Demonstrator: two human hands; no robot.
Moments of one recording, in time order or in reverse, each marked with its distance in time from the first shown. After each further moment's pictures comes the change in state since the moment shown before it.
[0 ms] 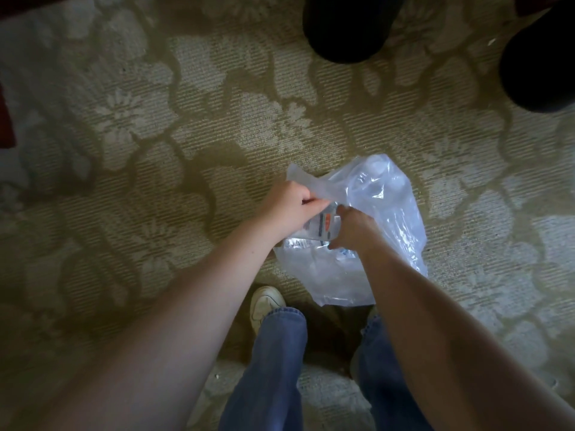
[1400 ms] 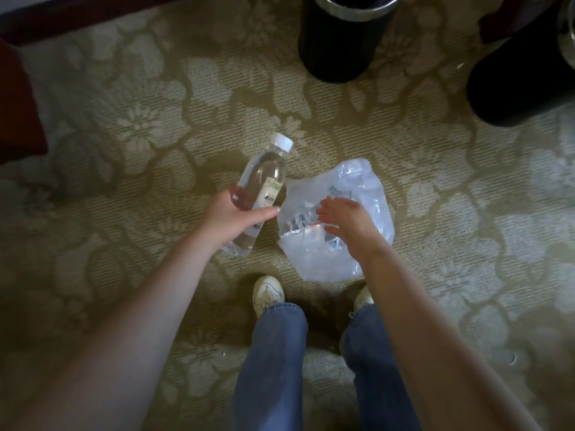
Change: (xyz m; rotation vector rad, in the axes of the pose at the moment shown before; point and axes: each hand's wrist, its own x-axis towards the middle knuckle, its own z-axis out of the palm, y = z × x) left_hand -0.087 0.004 -0.087 -0.350 0.050 -0.291; right_hand -0.101 -0.043 -0.046 1.002 0.111 0.140
